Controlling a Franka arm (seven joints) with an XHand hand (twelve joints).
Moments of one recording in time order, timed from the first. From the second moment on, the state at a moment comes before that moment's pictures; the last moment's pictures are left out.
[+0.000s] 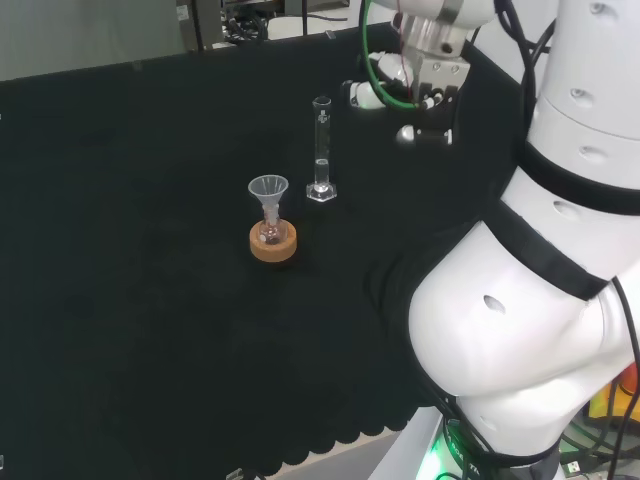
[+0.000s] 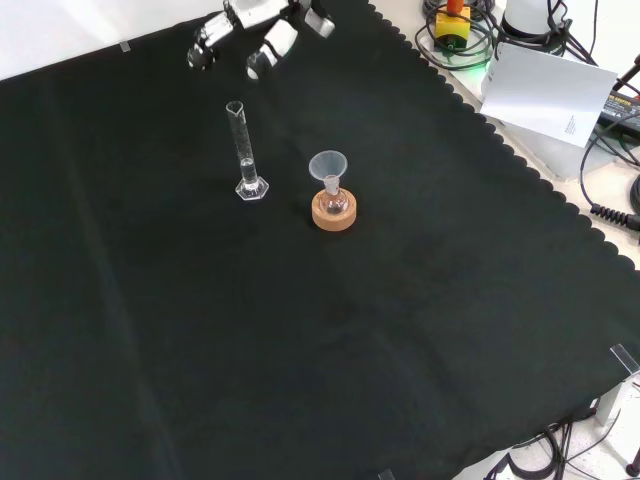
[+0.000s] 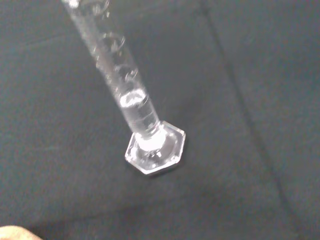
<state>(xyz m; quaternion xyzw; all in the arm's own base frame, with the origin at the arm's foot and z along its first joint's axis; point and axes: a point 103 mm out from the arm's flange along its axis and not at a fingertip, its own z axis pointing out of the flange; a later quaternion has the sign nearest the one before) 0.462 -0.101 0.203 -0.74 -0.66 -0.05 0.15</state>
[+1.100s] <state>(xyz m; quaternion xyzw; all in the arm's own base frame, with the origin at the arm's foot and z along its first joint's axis) 0.472 -0.091 0.128 -0.68 -0.67 -0.20 0.21</state>
